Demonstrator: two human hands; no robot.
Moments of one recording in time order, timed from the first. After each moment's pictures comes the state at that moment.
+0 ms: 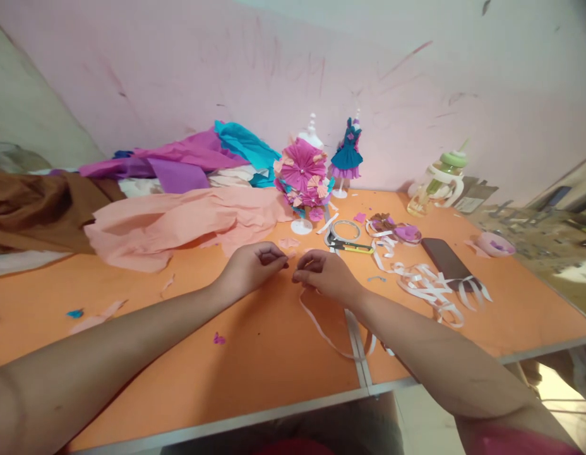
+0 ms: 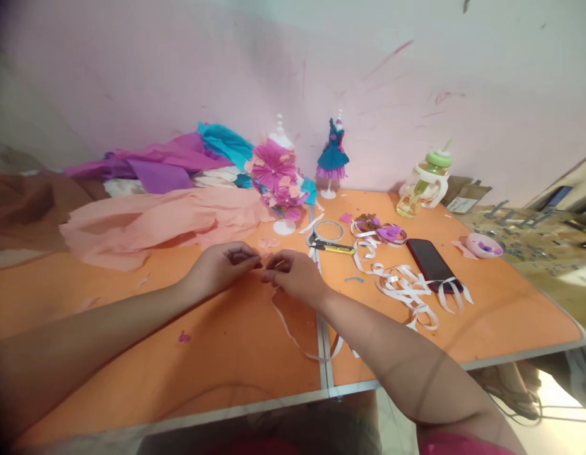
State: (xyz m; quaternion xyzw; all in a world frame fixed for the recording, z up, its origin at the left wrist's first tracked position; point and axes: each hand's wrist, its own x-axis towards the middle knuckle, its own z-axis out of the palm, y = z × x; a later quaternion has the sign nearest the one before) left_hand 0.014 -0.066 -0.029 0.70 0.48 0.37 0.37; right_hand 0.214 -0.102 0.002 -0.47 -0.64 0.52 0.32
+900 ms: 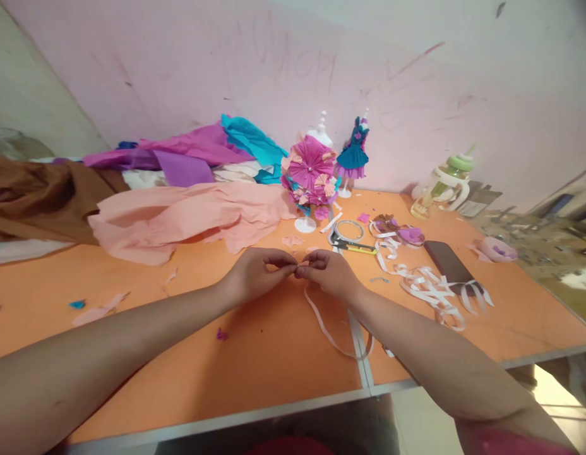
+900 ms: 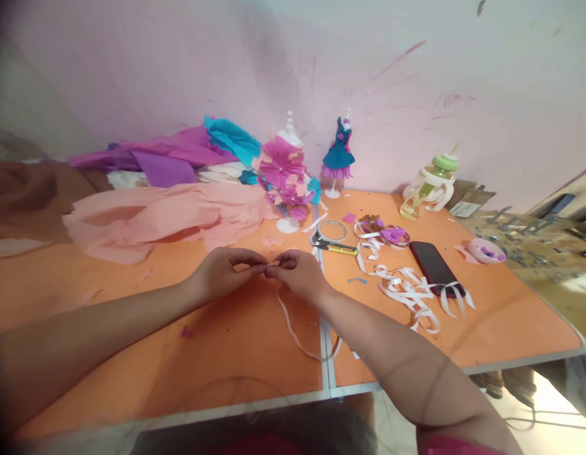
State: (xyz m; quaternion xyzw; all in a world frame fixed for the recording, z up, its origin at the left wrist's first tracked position) left_hand 0.015 -0.081 -0.017 0.79 0.43 0.33 0.29; right_hand 0.212 -0.093 -0.013 -0.49 -0.60 0.53 0.35
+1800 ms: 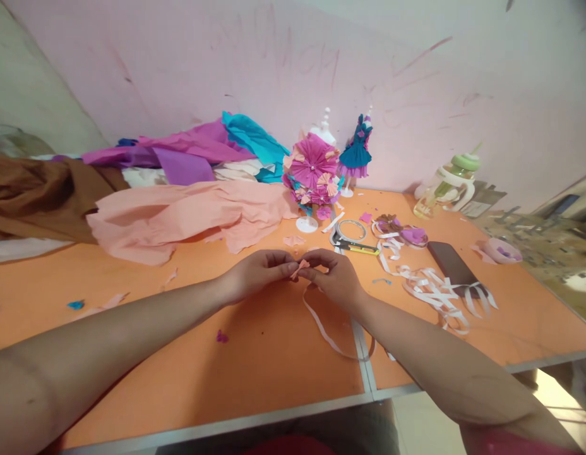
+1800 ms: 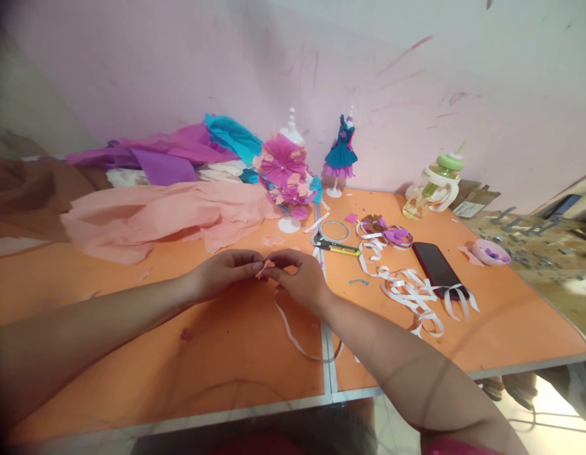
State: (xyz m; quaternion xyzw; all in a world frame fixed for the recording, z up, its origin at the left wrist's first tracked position) left_hand 0.009 -0.072 -0.021 0.65 0.37 0.30 0.59; right_hand 0.204 -0.103 -0.005 -0.43 -0.62 0.50 0.43
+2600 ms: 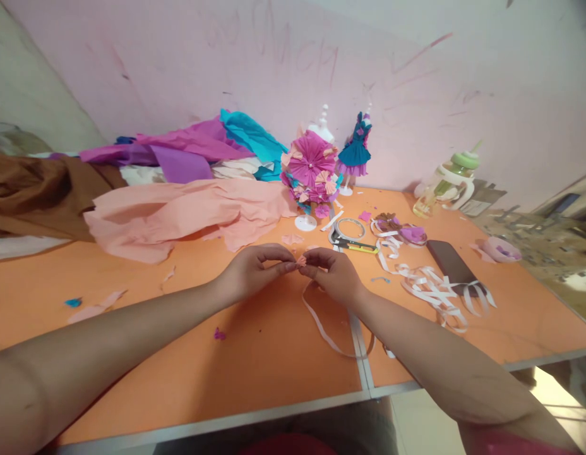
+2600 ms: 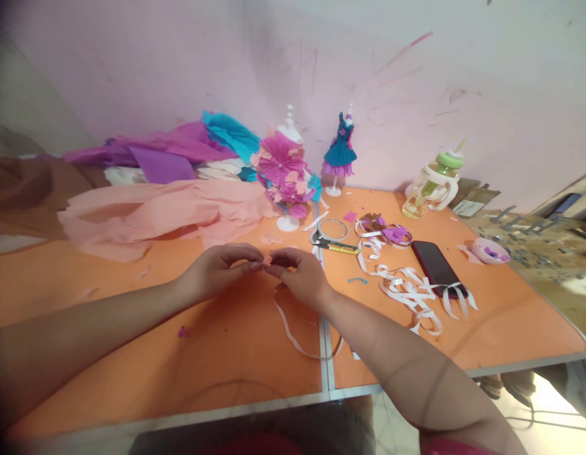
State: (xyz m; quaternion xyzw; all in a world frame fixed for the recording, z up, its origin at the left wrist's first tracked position) left_hand 0.010 -0.080 -0.013 0.77 0.40 0.34 0.36; right_hand 0.212 -0.100 -0.007 -0.44 -0.61 0.52 0.40
